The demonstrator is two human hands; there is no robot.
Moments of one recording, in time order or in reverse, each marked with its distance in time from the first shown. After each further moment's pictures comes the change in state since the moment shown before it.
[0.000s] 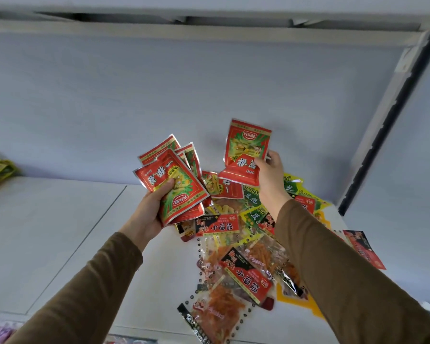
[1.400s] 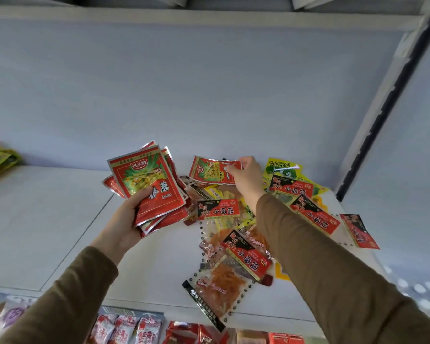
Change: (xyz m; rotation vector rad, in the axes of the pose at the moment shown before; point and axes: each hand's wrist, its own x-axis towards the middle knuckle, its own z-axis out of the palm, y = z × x) left_hand -0.044 -0.008 -0.058 -0.028 0.065 -0.023; right_hand -0.038 0.035 0.018 -0.717 -0.049 -0.086
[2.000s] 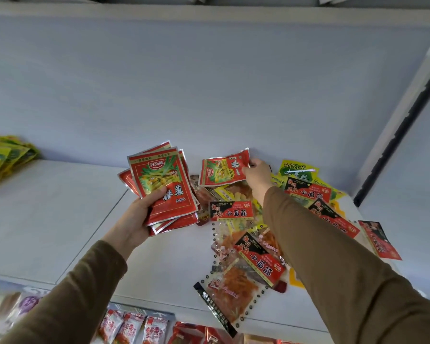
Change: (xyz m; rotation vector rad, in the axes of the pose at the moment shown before) left_hand 0.009 0.003 -0.009 0.085 0.010 -0.004; right_hand 0.039 0.013 0.025 0.147 -0.055 0.135
